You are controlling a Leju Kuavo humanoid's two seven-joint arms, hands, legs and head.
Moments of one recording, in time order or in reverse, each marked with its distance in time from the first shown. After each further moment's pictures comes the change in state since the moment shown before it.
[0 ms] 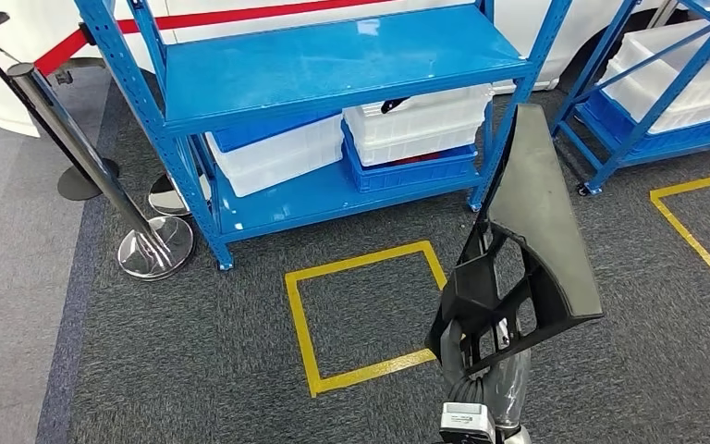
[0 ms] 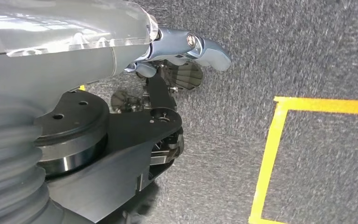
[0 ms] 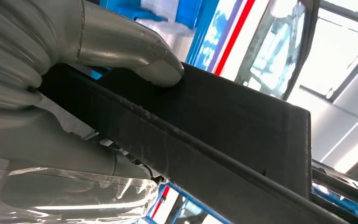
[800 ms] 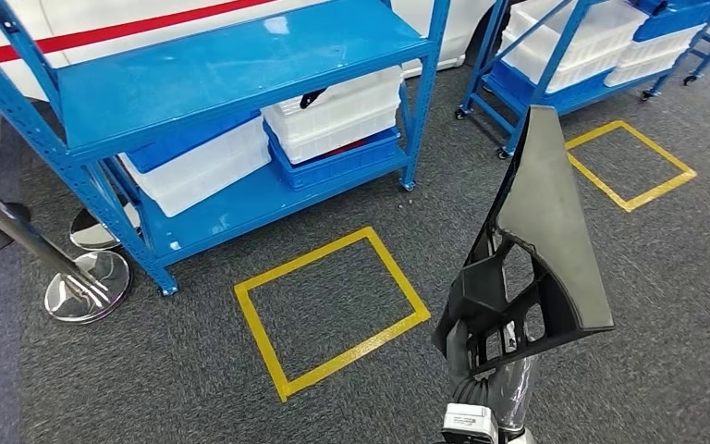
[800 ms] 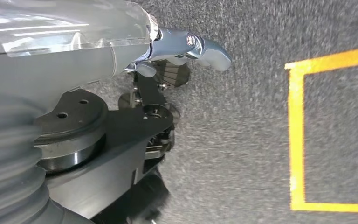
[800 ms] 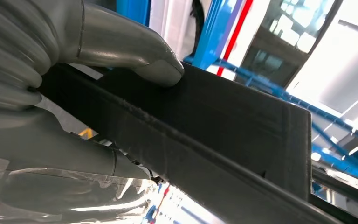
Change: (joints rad) left arm 0.003 -0.002 0.000 0.000 -0.007 -0.001 -0.003; right arm 0.014 0.035 -0.038 -0.003 0.014 -0.002 -0.029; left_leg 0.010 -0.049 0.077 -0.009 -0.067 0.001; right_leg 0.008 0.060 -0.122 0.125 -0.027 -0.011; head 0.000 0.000
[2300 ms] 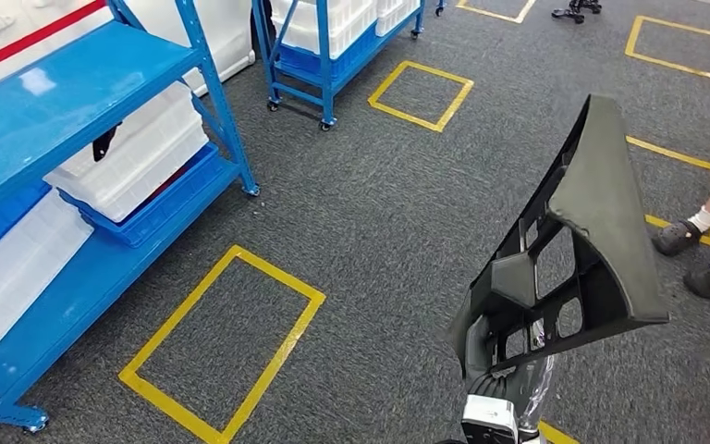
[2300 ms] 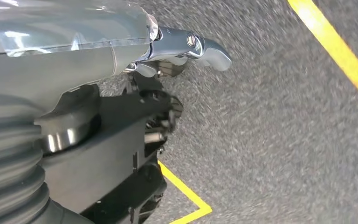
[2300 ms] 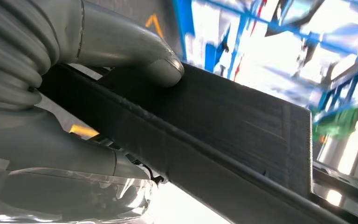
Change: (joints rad) left arm -0.009 0.000 0.001 0.000 -0.015 -0.010 0.011; right arm 0.005 0.034 -0.046 -0.047 -0.001 0.000 0.026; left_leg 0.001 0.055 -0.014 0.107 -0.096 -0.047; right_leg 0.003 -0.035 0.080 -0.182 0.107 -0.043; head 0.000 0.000
